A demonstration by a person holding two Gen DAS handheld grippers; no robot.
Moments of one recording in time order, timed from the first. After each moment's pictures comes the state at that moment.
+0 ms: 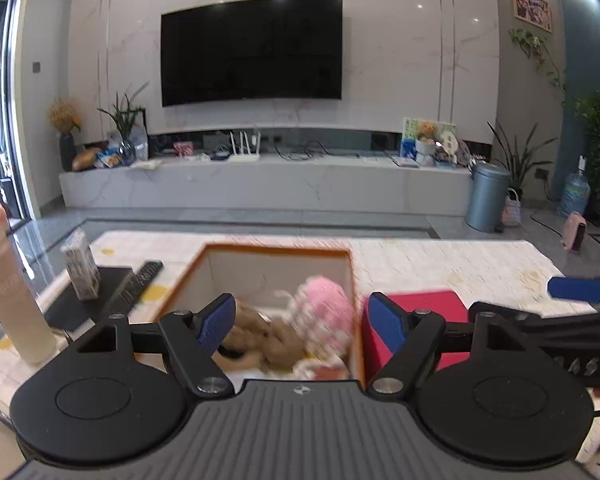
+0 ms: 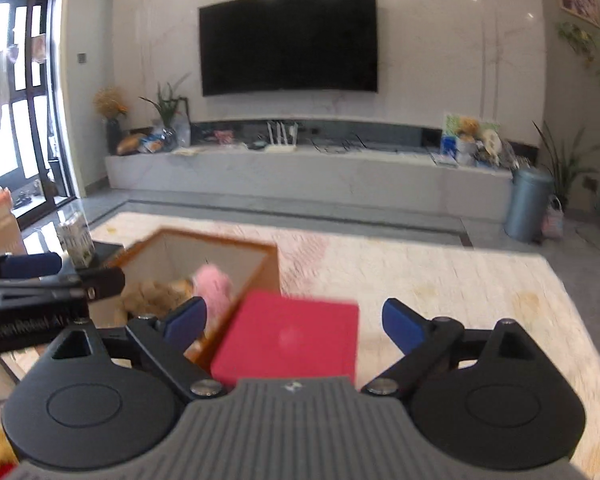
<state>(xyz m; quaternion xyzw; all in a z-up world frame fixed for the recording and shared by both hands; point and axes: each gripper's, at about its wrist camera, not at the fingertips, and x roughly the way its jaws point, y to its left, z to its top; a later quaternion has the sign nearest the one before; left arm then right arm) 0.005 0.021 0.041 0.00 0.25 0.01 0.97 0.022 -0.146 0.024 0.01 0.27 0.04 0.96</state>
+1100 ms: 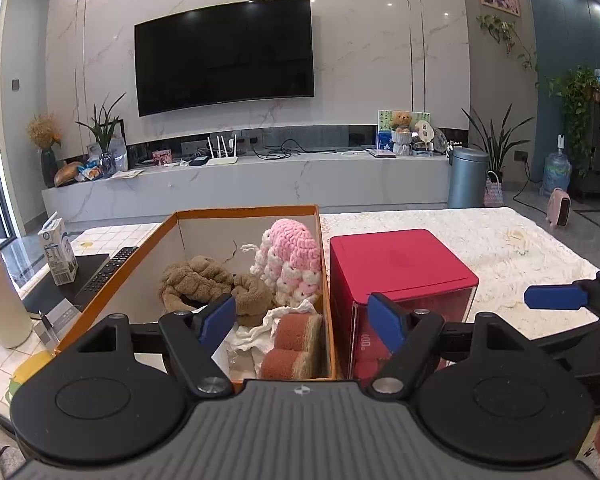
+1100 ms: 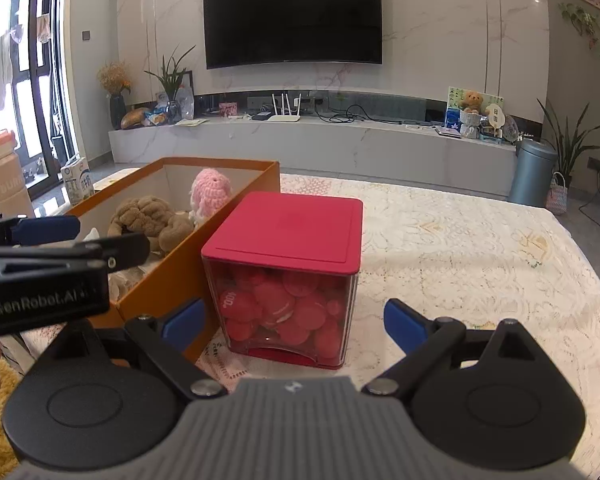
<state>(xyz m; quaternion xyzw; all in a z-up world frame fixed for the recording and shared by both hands) -0.022 -0.002 -0.017 0.03 0.22 -0.02 0.97 -0.011 -0.153 -0.051 0.00 0.29 0.05 0.95</state>
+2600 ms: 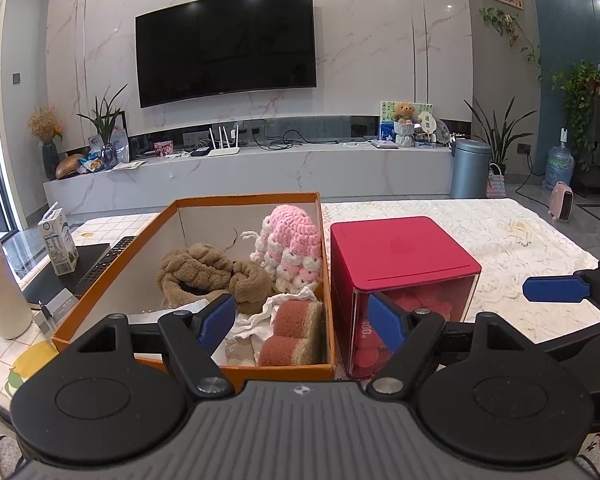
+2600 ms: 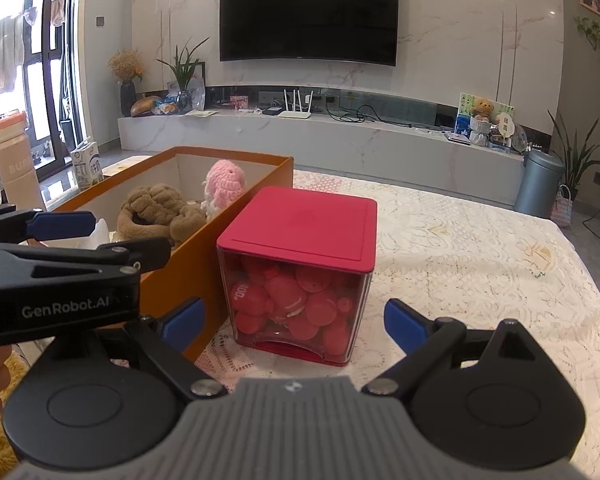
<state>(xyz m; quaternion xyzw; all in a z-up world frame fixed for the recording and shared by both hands) -0.021 -0.006 -0.021 0.03 0.24 -0.01 0.97 -0.015 -0.143 -0.052 -0.03 0.30 0.07 0.95</state>
